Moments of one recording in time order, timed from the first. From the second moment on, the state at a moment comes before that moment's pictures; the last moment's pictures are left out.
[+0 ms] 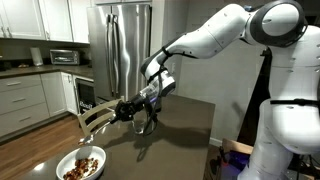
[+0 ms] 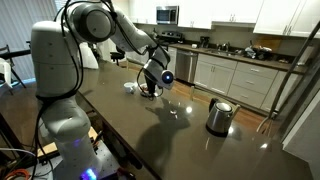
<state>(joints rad) 0.09 0.19 -0.01 -2.22 1.69 2.34 -0.87</state>
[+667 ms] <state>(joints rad) 0.05 0.07 -0.05 -2.33 1.62 2.39 -0.83</state>
